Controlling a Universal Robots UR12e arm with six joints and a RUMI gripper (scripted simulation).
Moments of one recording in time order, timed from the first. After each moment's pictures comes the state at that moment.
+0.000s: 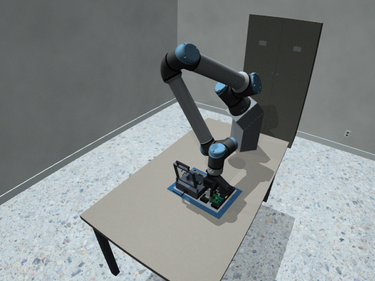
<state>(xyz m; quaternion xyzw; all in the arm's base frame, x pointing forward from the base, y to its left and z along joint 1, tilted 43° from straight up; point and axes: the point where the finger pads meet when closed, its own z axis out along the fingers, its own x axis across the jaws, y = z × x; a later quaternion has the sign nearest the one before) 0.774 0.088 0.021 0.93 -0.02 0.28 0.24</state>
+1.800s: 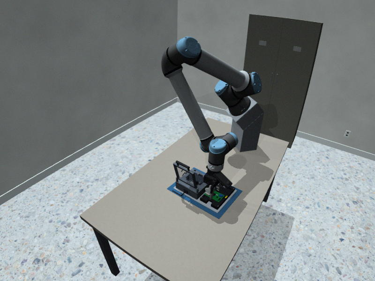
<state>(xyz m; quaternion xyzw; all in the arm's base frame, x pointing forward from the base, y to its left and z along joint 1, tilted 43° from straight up) 0.759 0.101 0.042 0.93 -0.02 0.28 0.24</state>
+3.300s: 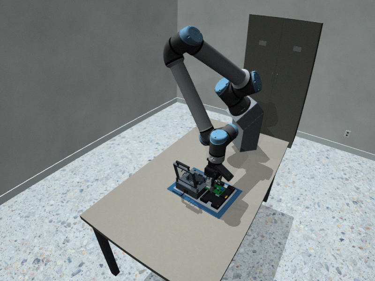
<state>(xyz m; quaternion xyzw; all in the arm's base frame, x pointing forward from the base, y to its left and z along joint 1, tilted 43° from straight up) 0.730 0.126 0.083 0.93 -0.02 0.28 0.24</state>
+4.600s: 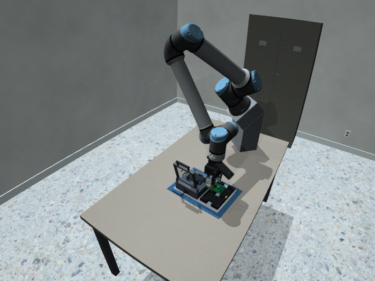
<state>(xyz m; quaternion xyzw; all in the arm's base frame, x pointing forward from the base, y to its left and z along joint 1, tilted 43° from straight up) 0.723 0.133 0.094 0.93 -0.02 0.28 0.24</state>
